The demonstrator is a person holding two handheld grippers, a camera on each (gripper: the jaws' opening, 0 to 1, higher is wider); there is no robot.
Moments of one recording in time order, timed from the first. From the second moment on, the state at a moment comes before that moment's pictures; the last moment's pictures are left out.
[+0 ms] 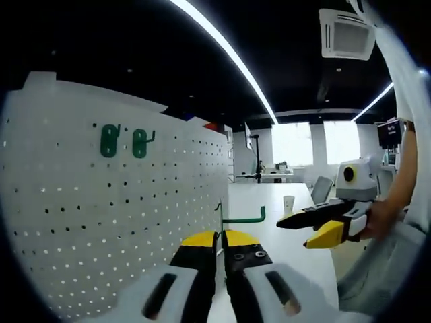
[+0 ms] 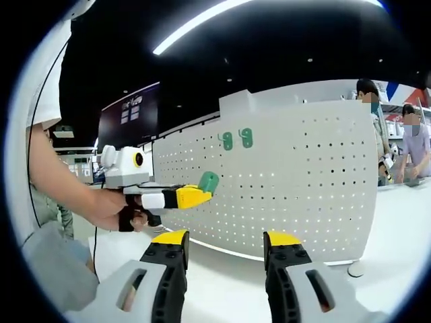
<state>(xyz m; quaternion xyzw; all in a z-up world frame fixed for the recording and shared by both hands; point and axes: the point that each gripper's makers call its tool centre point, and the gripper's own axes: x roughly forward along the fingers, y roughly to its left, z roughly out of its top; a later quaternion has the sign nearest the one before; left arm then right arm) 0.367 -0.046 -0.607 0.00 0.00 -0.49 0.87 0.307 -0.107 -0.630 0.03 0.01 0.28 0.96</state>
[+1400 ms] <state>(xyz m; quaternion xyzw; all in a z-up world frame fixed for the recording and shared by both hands) 0.359 -0.053 -0.604 0.00 0.00 -0.49 0.87 0.322 -0.087 -0.589 0.19 -0.03 0.31 0.93</state>
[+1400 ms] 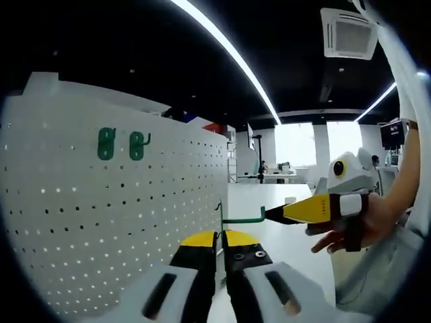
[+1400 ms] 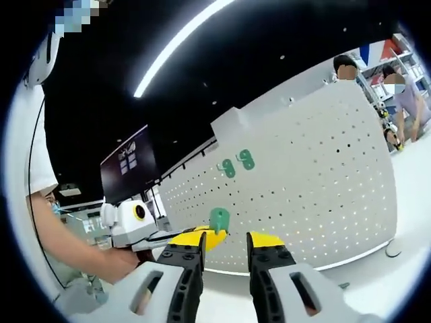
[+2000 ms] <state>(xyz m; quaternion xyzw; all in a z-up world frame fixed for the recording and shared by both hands) 0.344 -0.073 -0.599 -0.02 -0.01 -0.49 0.87 0.332 -0.076 -0.583 0.19 -0.03 0.31 0.93</state>
